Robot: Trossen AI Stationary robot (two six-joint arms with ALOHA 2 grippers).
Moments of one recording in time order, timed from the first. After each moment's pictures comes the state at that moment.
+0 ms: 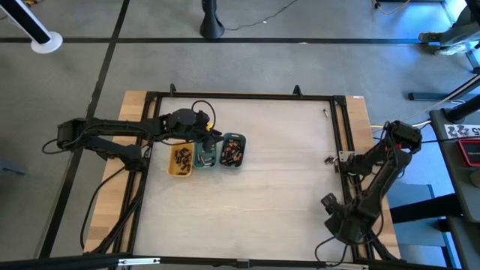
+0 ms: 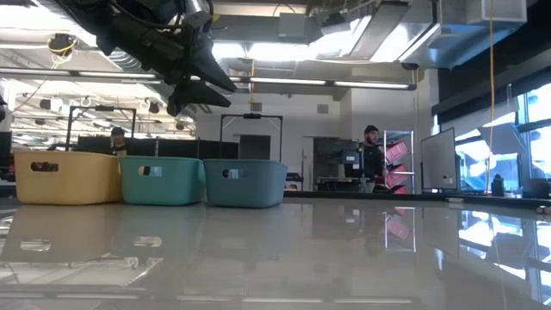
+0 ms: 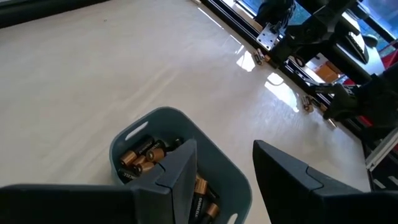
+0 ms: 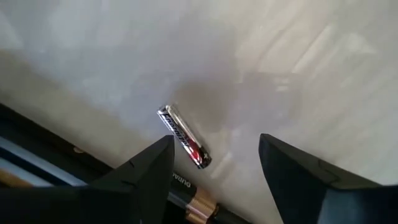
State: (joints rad) left arm 0.26 1.16 0.65 0.04 0.06 -0.53; right arm 1.15 1.46 0.76 -0.76 -0.04 0.52
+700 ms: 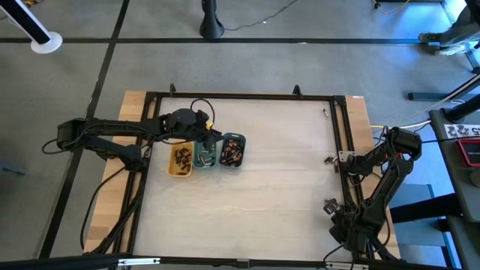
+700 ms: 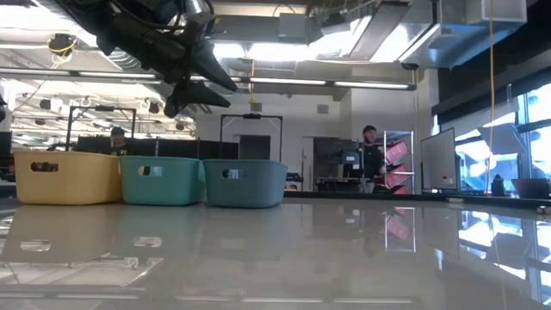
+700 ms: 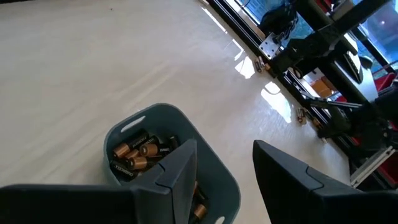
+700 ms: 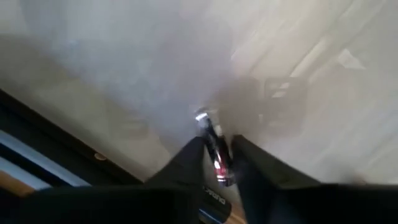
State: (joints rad) left arm 0.25 1.16 0.65 0.04 0.05 -0.64; right arm 1.22 1.57 0.76 -0.69 0.03 0.51
